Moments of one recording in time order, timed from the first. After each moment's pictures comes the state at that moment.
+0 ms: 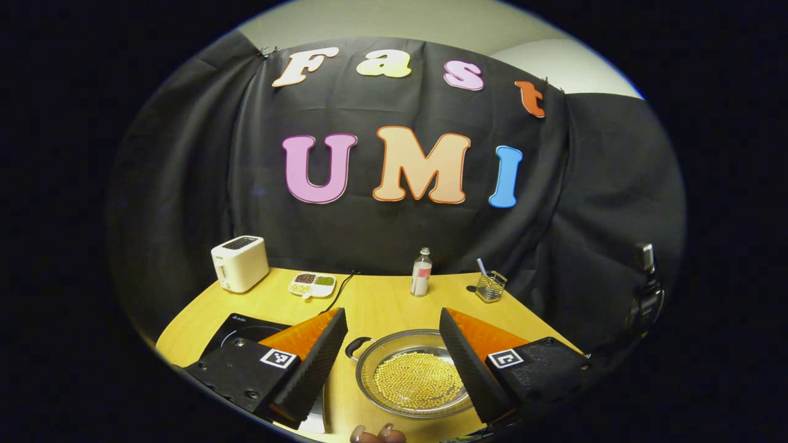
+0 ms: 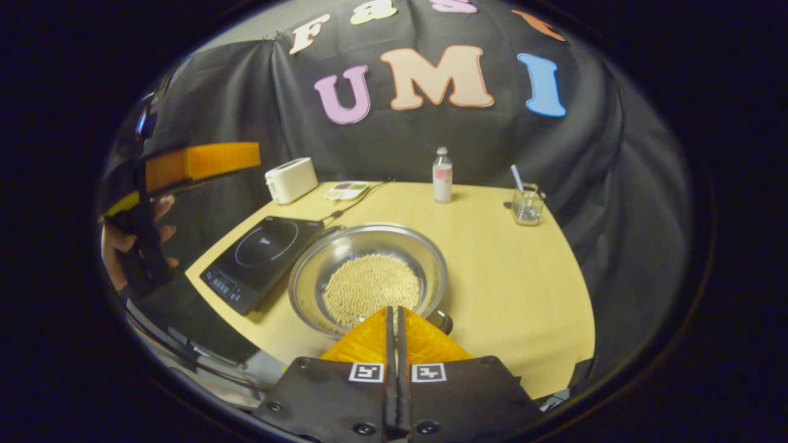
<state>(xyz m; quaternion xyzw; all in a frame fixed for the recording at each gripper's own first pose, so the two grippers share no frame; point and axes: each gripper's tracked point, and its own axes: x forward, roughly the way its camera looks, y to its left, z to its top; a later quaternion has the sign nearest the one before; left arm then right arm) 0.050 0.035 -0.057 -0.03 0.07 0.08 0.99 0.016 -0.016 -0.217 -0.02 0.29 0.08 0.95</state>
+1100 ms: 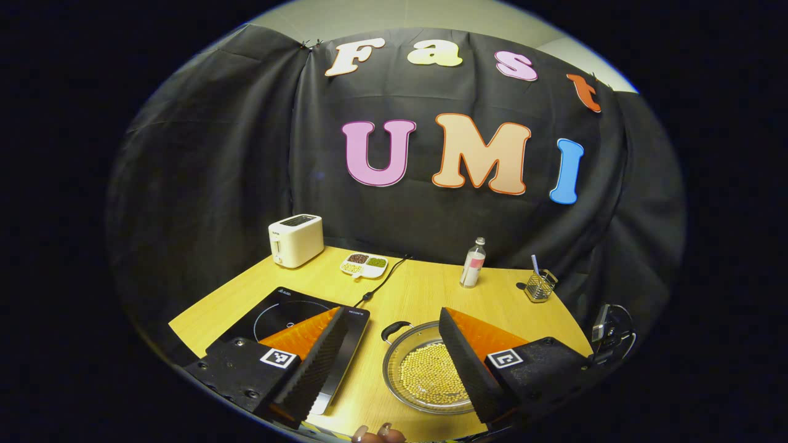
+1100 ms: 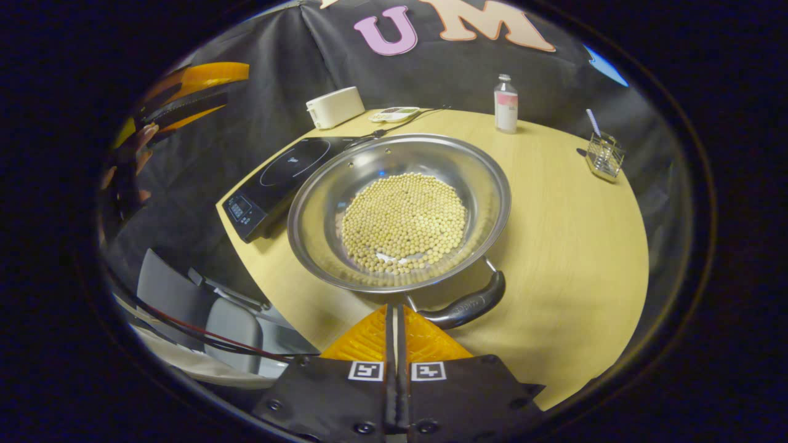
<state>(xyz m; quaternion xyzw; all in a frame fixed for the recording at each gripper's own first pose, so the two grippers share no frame) 0.032 0.059 -0.073 -0.05 0.10 0.22 0.97 0.014 -0.011 -0.309 -0.05 0.42 0.21 0.88</state>
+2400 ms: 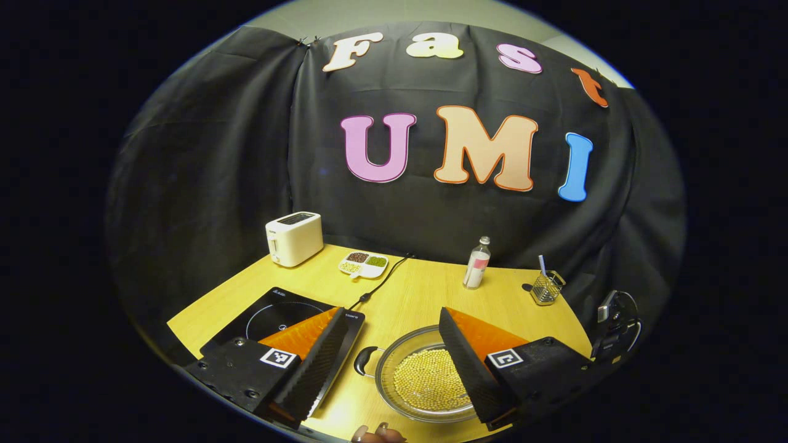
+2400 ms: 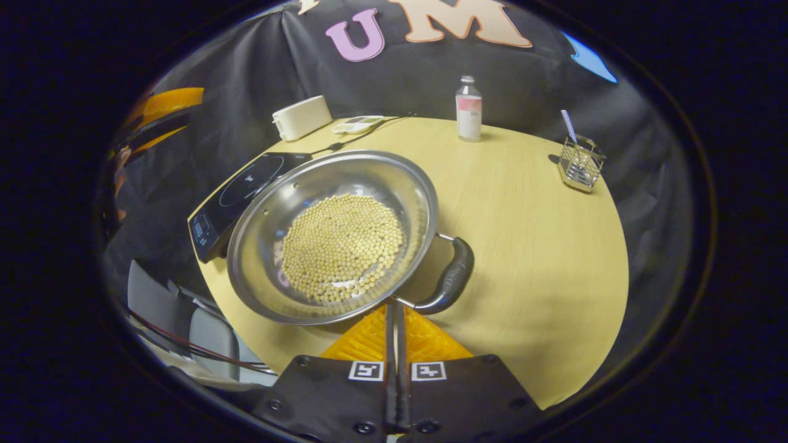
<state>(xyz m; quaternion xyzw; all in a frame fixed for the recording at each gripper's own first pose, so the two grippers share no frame) 0.066 0.060 -0.078 -0.05 0.11 0.23 0.96 0.090 -0.074 -0.301 -0.06 0.40 0.16 0.90</state>
